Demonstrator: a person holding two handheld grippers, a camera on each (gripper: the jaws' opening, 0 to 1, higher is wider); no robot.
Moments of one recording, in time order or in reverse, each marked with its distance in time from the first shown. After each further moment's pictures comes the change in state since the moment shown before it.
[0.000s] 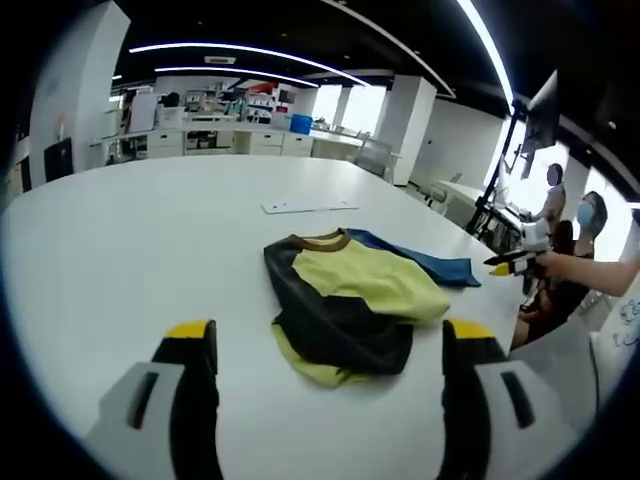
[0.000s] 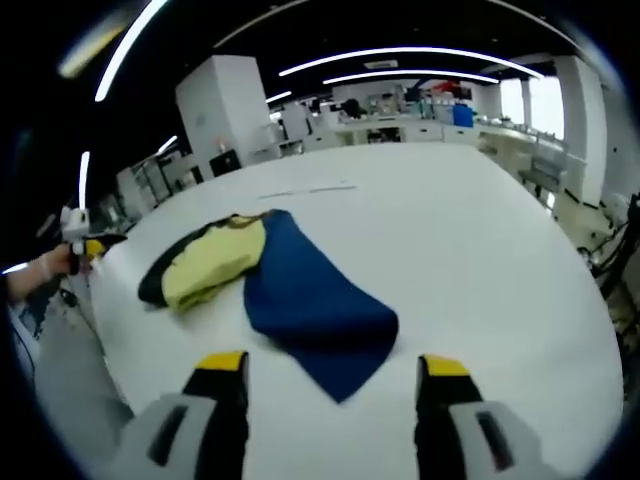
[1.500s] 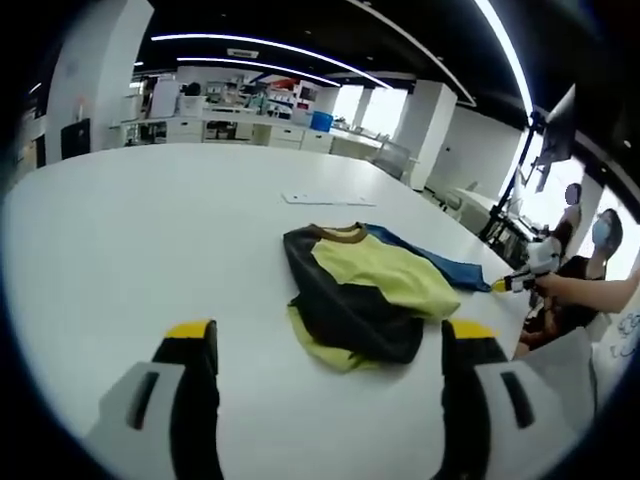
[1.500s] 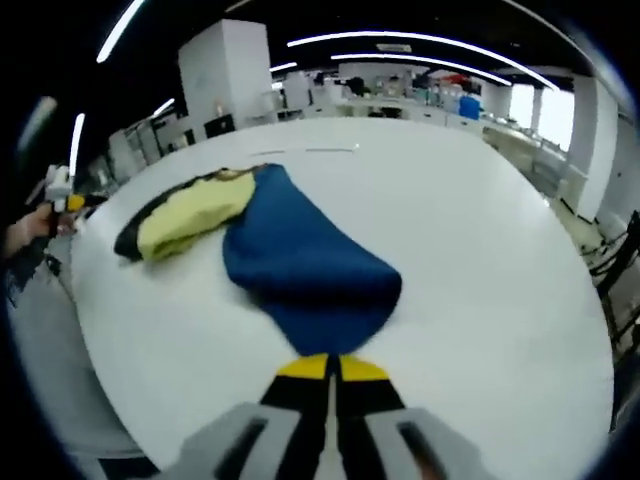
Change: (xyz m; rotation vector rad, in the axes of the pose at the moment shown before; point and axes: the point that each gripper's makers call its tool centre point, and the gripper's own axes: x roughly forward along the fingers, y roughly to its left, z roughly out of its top) left arm -0.008 0.017 -0.015 -0.083 0.002 0.066; right arm 0.006 -0.020 -0.023 -0.083 0.121 -0.097
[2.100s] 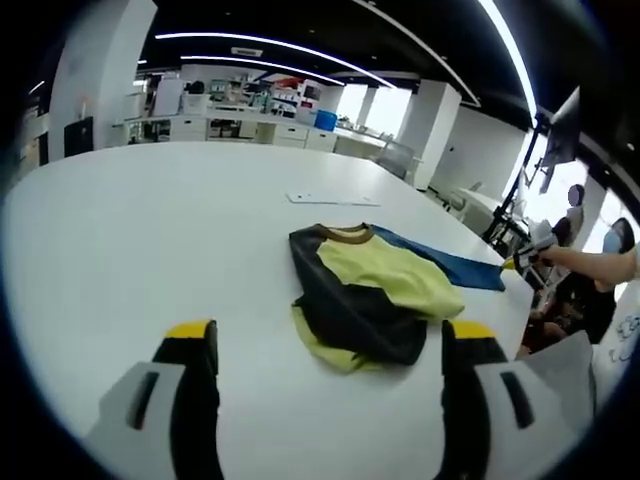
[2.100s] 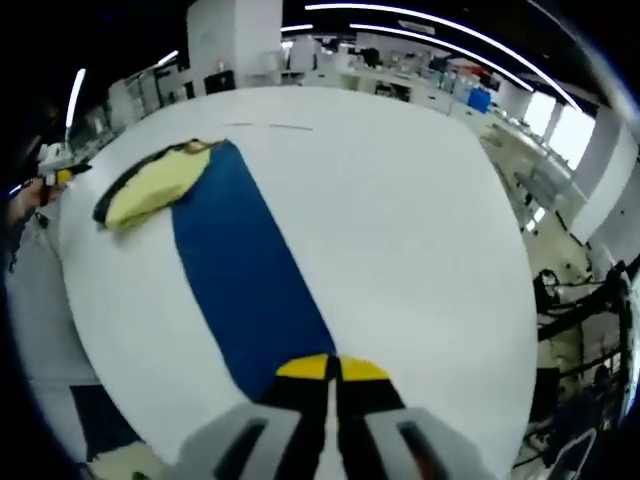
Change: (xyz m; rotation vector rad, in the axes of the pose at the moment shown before) left arm 0.001 0.004 -0.001 -0.003 0.011 0.017; right arm -0.021 -0.101 0.009 -0.157 0.216 -0.047
